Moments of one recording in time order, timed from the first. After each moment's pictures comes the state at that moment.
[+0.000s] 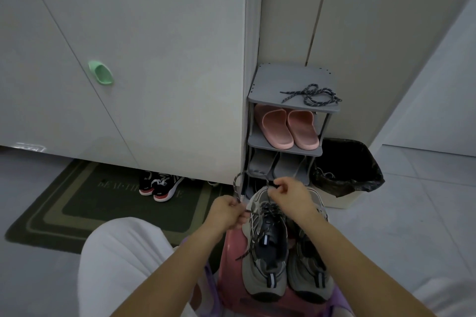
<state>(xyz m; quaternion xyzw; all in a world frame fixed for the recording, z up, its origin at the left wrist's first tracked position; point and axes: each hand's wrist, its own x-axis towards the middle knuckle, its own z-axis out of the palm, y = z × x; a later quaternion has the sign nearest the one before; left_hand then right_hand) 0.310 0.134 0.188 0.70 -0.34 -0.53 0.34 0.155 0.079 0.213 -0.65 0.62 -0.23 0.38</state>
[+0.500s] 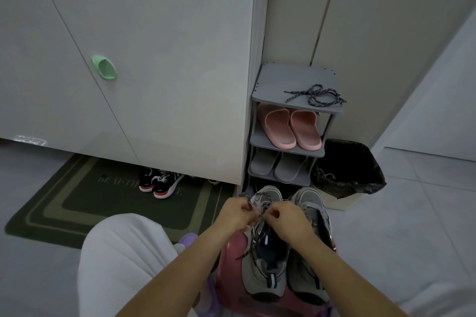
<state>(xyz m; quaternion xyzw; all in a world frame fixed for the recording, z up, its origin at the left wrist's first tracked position) 0.297 0.131 0.178 0.68 -0.41 -0.51 0.31 0.156 0.106 0.191 -0.75 0.58 -0.07 0.30</state>
